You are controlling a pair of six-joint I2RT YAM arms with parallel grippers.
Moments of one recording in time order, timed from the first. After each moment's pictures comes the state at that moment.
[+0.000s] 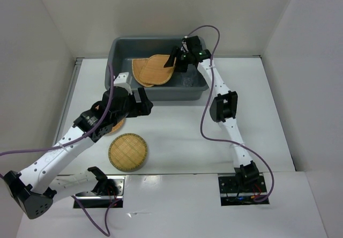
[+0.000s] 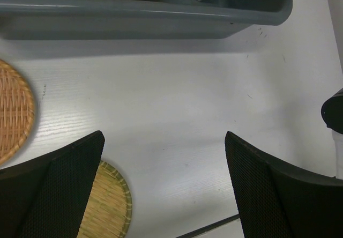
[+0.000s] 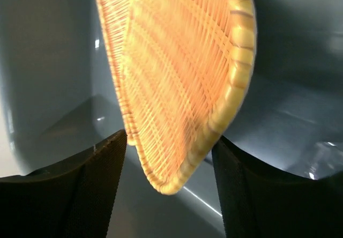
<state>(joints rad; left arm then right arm) -0.64 1.03 1.07 -0.57 -0.24 -0.59 0.34 2.79 2.90 -0.81 -0.46 0.60</state>
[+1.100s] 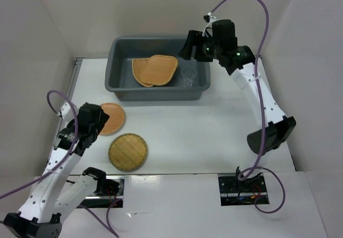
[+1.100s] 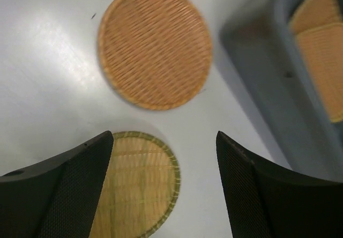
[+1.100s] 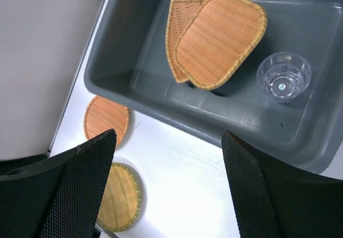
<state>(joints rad) -0.29 0.76 0.89 -0.93 -0.57 -1.14 0.40 1.75 2.04 -0.74 -0.20 0.41</state>
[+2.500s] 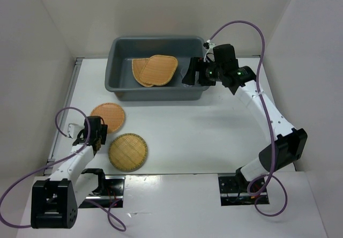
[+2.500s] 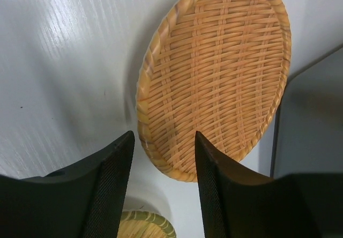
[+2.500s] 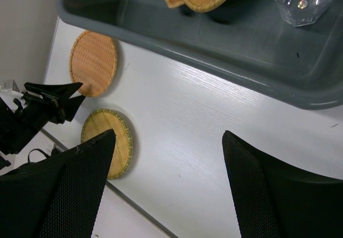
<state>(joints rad) 0.04 0.95 0.33 -0.25 -0.34 -1.40 0.40 1.50 1.56 -0.67 -0.29 0.39</state>
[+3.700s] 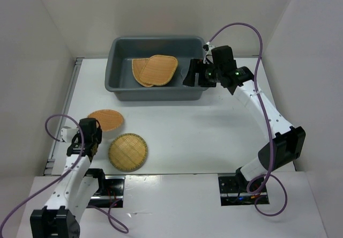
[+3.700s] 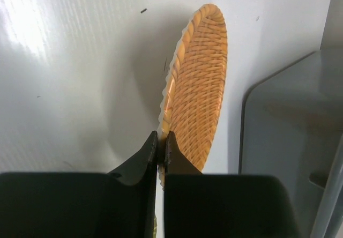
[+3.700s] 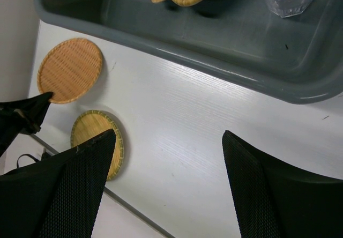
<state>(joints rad) 0.04 0.75 0.36 -0.40 -0.39 -1.45 0.40 1.51 1.54 -0.68 -0.25 0.39</state>
